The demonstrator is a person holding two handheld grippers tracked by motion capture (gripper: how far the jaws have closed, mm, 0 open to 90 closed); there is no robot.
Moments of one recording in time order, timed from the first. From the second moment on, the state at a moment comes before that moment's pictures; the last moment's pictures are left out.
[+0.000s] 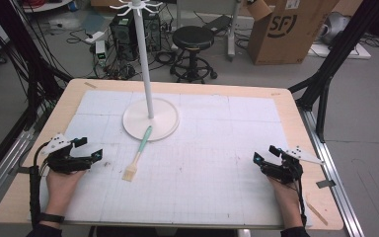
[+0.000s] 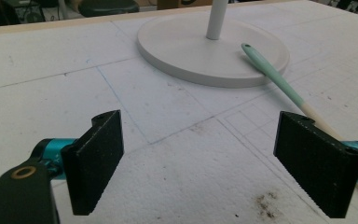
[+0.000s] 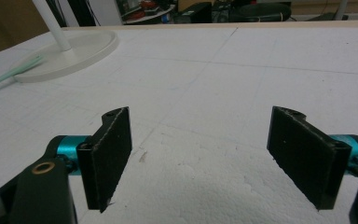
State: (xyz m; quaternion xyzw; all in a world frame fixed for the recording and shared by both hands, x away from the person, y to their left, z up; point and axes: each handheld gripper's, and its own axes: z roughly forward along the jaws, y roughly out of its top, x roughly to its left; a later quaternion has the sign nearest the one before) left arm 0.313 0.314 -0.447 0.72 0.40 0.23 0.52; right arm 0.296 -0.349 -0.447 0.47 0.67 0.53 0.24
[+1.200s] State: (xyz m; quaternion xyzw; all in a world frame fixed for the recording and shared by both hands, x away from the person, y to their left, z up) left arm 0.309 0.277 -0.418 0.73 0.40 0.17 0.54; right arm 0.298 -0.348 -0.447 0.48 0.66 0.52 0.24
